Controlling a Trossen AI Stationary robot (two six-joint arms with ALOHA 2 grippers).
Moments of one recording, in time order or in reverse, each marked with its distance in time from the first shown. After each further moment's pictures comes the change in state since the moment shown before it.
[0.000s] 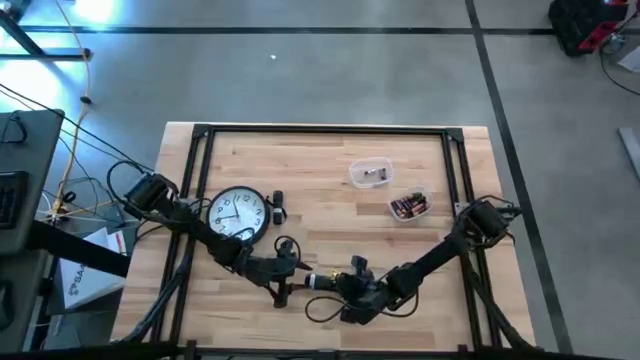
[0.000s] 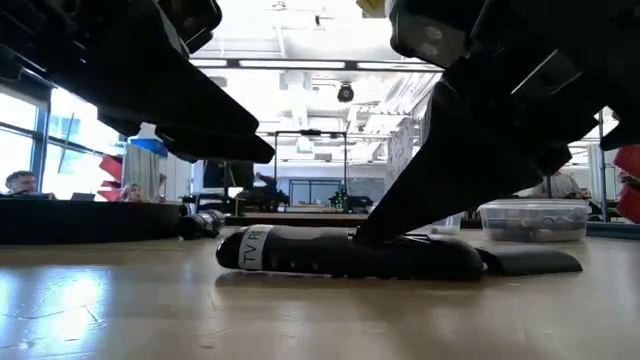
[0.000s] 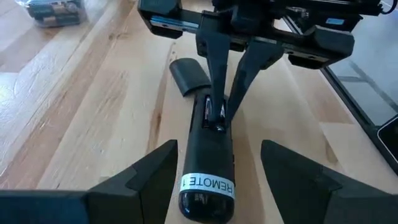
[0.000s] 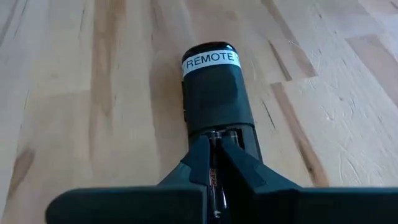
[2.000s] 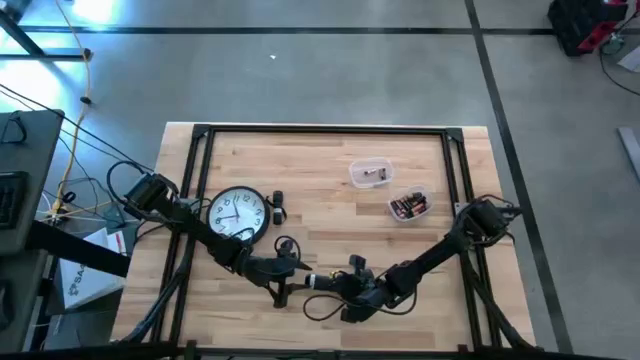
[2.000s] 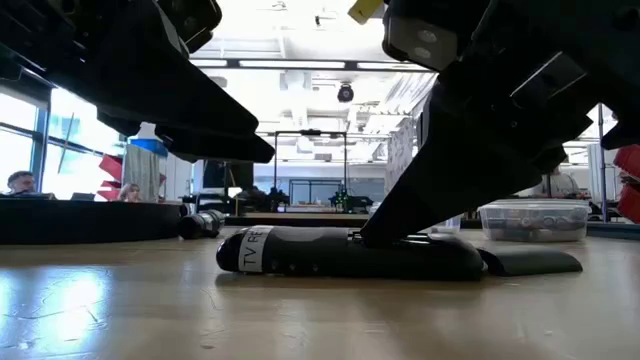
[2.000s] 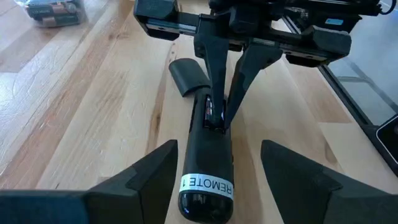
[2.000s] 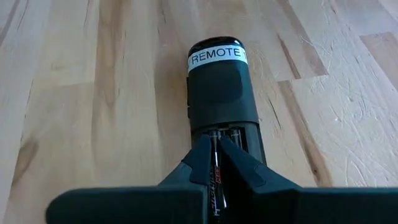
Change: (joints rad) left arm -0.001 0.000 0.000 0.001 -0.001 0.000; right arm -0.017 0.002 0.000 -0.018 -0.065 -0.033
